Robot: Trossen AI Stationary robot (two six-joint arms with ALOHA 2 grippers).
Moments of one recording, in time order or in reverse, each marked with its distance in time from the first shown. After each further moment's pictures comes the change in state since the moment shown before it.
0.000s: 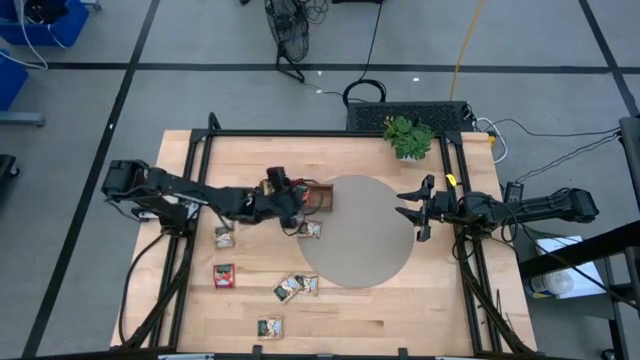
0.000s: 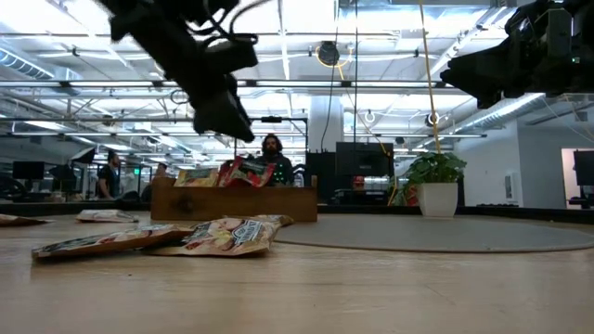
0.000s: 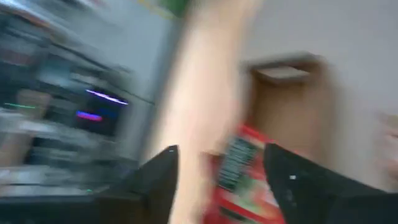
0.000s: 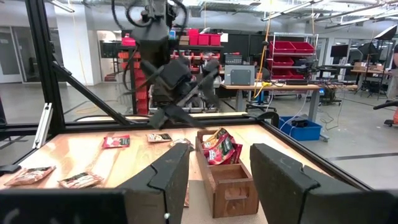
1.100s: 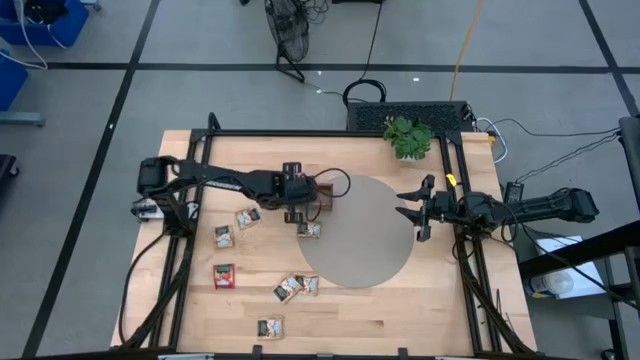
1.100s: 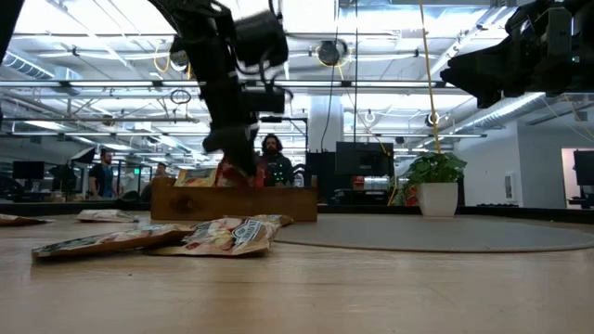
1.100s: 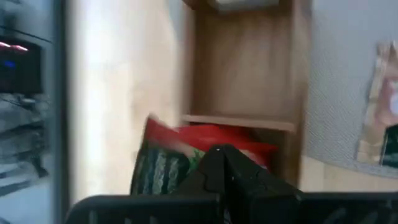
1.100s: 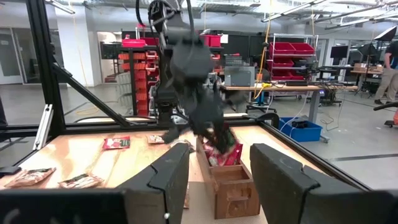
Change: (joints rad) left arm 0.155 0.254 0.290 -0.394 0.269 -0.004; right arm 0.000 0.001 0.000 0.007 0.000 0.000
